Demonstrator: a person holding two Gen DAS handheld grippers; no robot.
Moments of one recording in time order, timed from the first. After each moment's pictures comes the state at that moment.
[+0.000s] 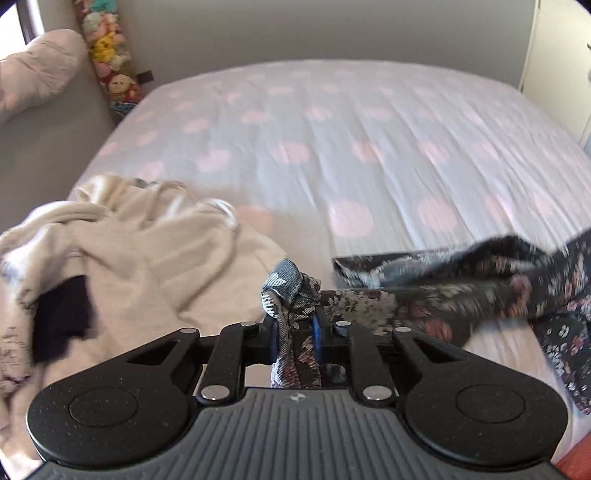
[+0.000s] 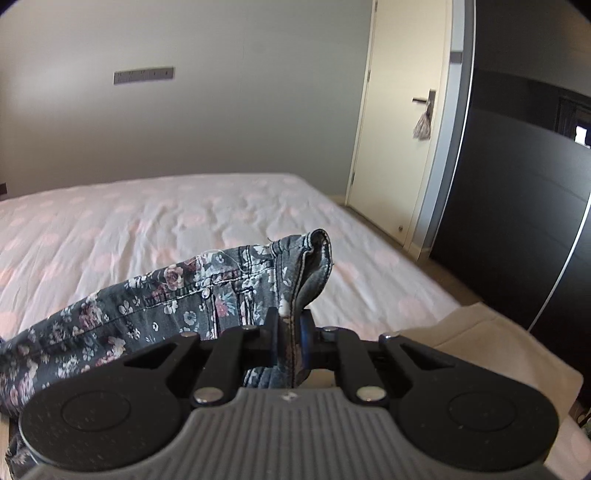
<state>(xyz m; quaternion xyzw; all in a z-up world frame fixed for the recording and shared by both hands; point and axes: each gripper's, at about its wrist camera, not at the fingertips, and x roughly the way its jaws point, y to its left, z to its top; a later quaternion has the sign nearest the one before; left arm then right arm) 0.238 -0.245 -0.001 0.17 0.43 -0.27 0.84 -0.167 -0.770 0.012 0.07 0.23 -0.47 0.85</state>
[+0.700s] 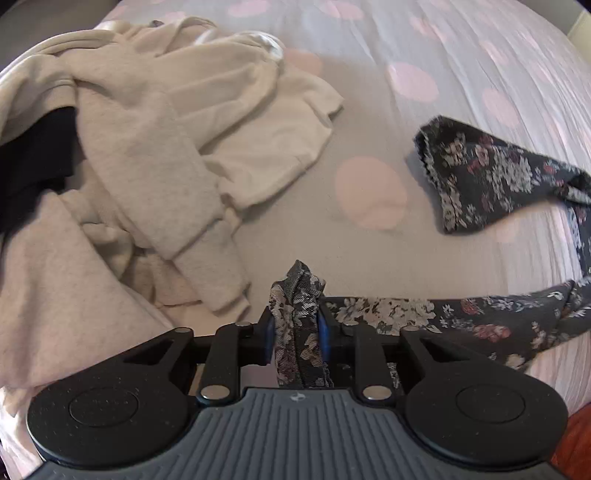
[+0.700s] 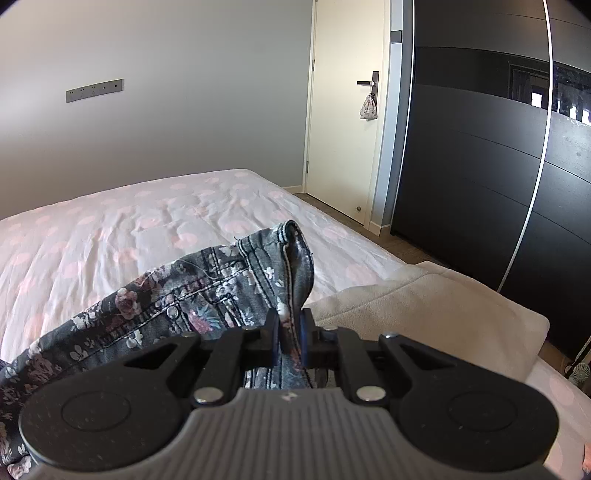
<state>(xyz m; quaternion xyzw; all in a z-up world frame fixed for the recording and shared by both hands) 0.269 -0.218 -0.096 0.20 0.60 -0.22 0.74 -0.230 -0.759 0.000 0.12 0.22 -0.53 0.81</state>
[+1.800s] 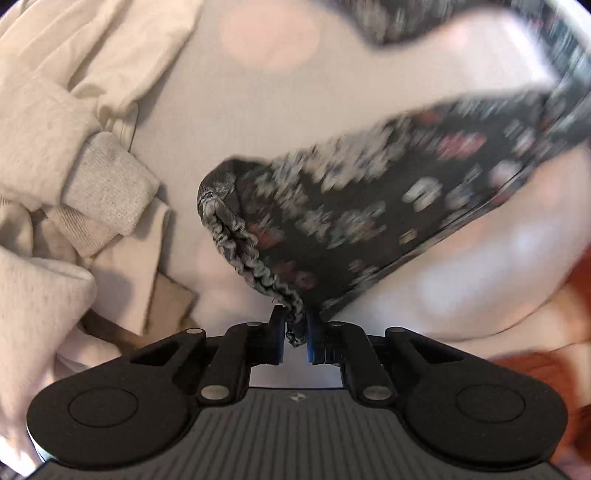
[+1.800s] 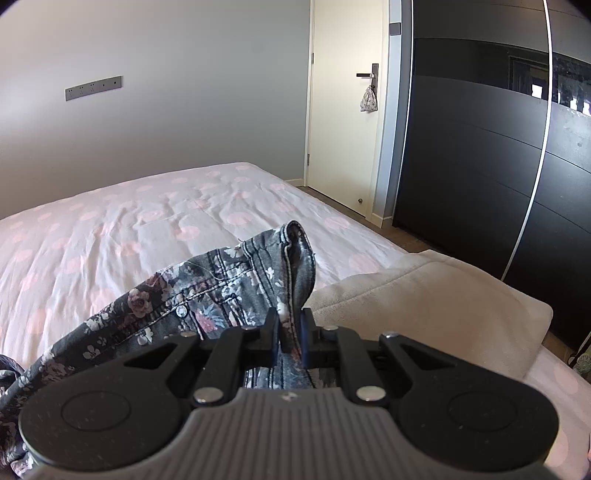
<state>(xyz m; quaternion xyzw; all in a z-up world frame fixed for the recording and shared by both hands) 0.235 -0.215 -0.135 0.31 0.68 -0.33 0.58 -0.227 -0.758 -0.007 0.13 0.23 -0.53 0.81</state>
